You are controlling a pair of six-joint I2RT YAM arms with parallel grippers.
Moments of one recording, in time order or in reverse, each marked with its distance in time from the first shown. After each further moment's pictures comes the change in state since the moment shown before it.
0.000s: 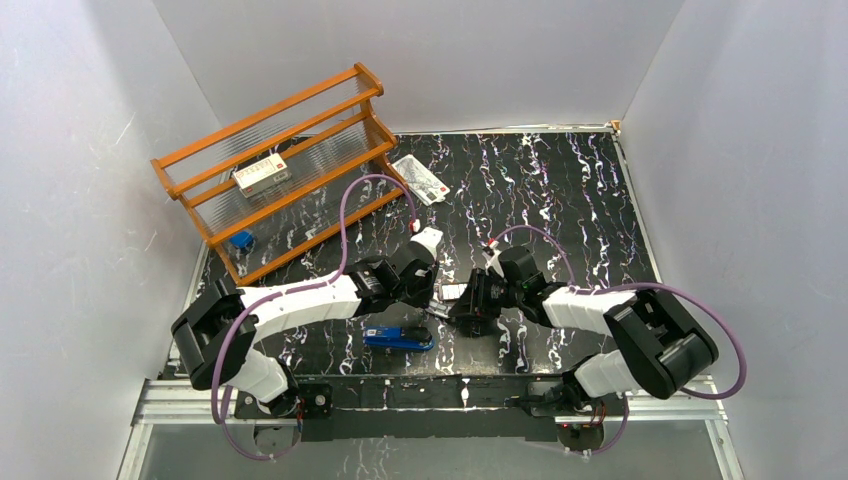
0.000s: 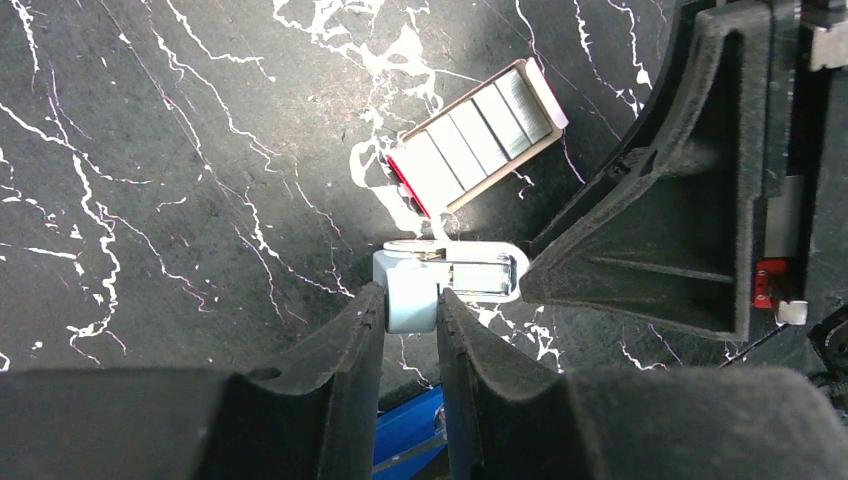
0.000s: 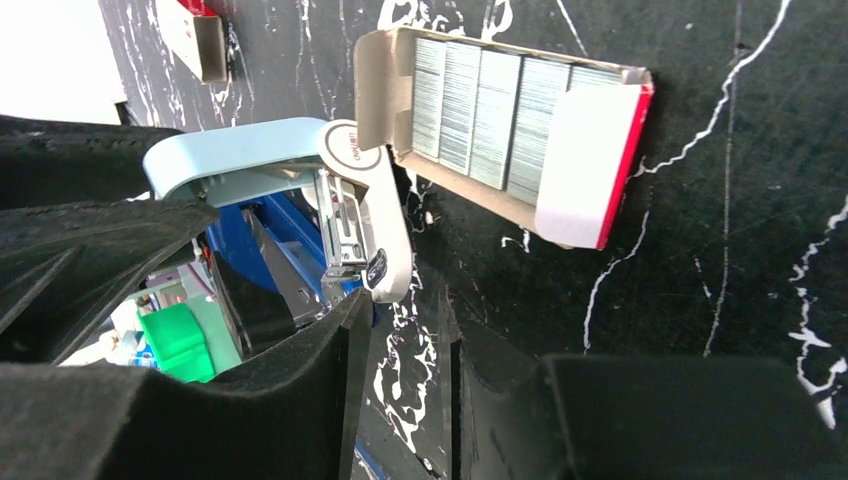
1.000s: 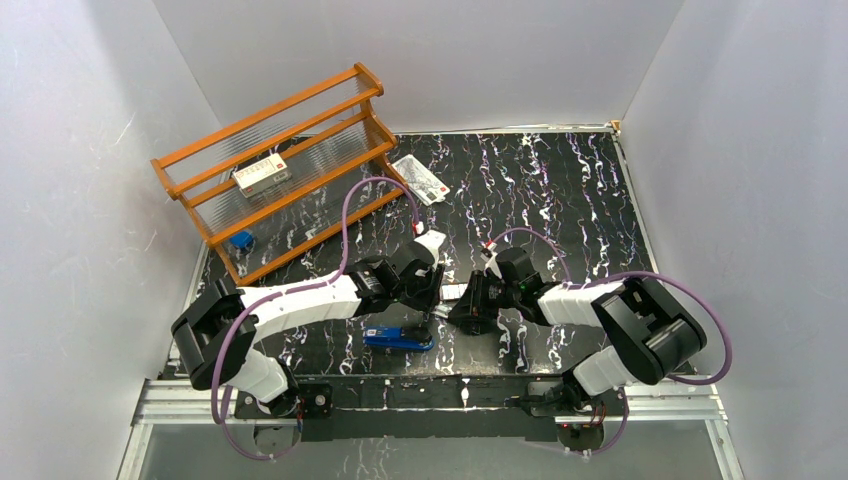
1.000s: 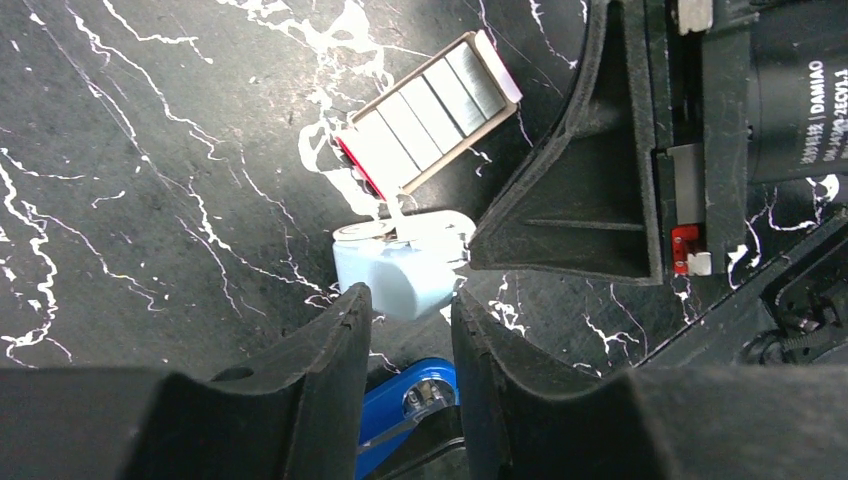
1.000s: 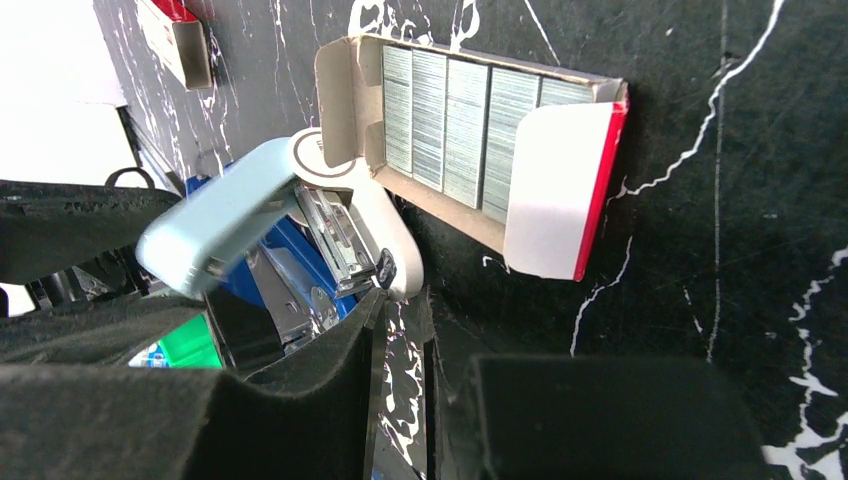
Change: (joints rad) left arm 0.000 0.000 0.000 0.001 0.085 -0.011; right arm 0.000 0.087 0.000 0.058 -0.015 0.025
